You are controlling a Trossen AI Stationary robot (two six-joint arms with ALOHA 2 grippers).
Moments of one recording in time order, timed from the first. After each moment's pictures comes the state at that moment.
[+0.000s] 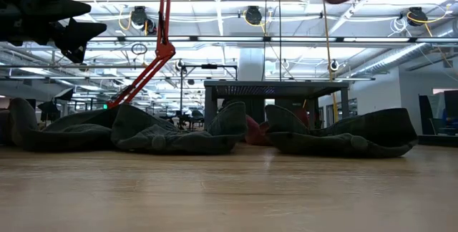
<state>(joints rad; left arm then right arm) -0.23 0.01 0.02 0.08 -0.17 -0.19 0.59 0.88 0.92 -0.44 0.77 0.52</state>
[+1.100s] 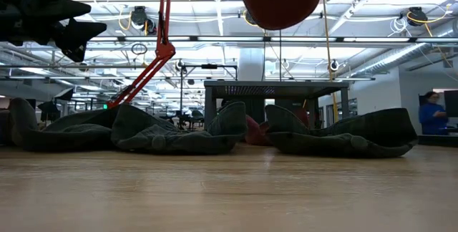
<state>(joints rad) -0.23 0.01 0.02 0.08 -0.17 -0.16 0.52 1.24 0.92 0.36 1.55 -0.17</state>
